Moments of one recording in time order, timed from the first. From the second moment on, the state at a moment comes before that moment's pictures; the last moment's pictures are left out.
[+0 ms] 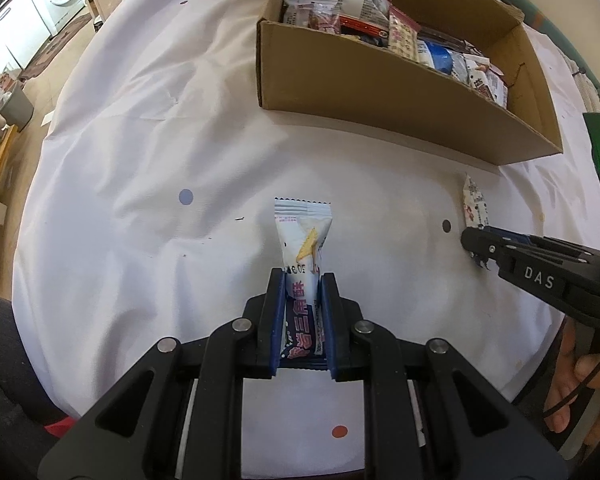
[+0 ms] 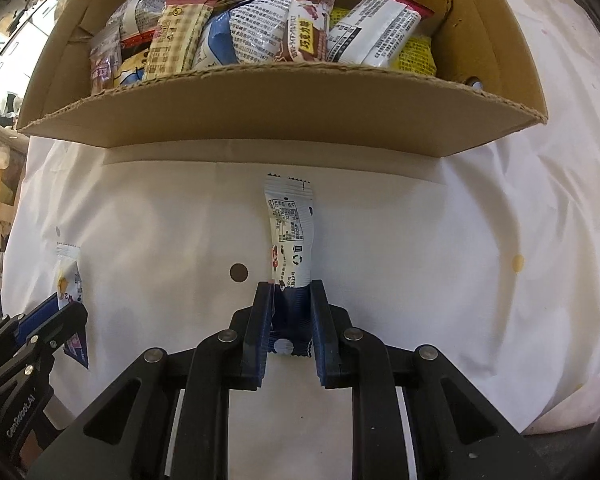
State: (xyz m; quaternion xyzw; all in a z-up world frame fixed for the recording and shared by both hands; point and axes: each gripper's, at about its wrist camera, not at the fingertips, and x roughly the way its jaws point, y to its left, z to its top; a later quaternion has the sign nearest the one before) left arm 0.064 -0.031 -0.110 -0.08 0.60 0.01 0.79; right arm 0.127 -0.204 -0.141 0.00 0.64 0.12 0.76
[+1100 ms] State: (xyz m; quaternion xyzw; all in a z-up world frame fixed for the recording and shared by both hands) left arm 0.169 -0.021 0.012 -0.05 0.50 -0.05 0.86; right arm 0.172 -0.247 -0.012 0.18 0.48 0.23 0.83
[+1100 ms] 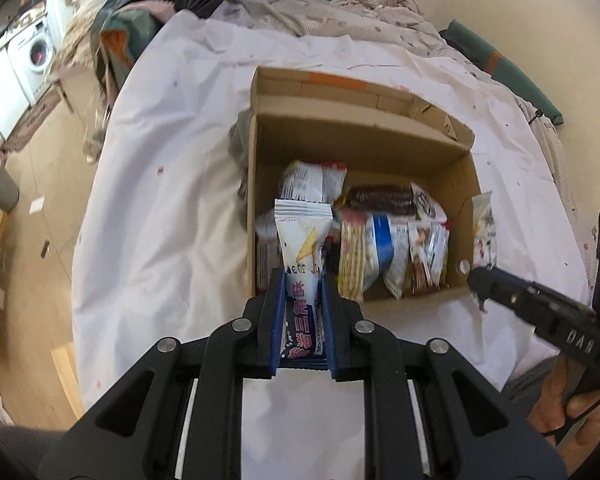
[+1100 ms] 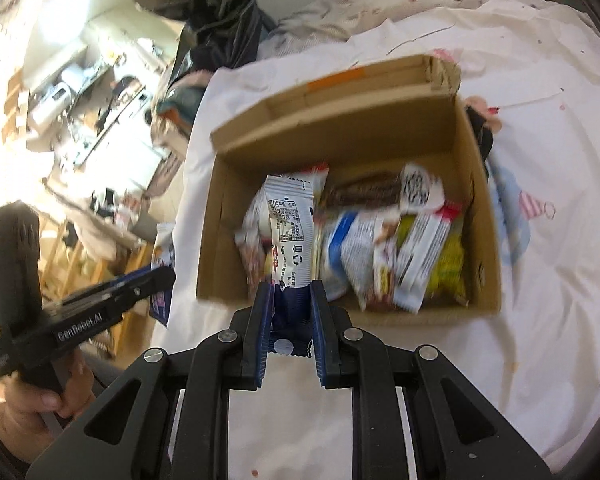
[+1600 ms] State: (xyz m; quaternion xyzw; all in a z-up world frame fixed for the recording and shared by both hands) left arm 0.212 -0.026 -0.046 -0.06 0.51 -0.08 0.85; right arm 0.204 -0.238 -0.063 0.15 0.50 0.22 0.82
